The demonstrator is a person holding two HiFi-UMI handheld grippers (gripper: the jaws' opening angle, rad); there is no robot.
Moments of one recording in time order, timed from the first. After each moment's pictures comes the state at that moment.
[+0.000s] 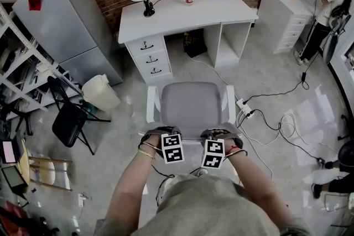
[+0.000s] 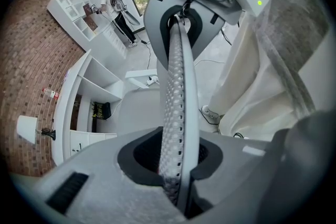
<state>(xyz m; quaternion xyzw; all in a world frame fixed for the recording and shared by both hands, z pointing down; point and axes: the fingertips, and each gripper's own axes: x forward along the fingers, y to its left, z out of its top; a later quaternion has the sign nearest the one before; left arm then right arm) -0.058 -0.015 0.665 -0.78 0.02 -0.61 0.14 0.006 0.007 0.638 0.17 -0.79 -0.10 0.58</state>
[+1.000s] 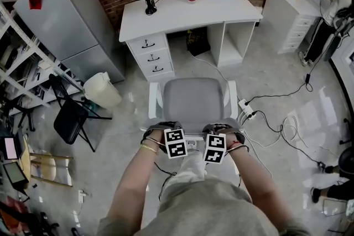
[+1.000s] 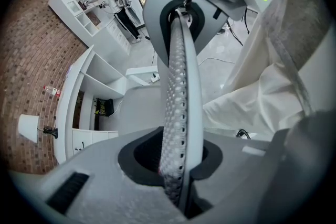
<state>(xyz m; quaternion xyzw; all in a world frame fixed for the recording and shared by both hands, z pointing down) -0.035 -0.049 0.669 -0.77 0.05 -0.63 0.13 0.032 -0.028 0.639 0.16 -0.79 -0.11 0.58</state>
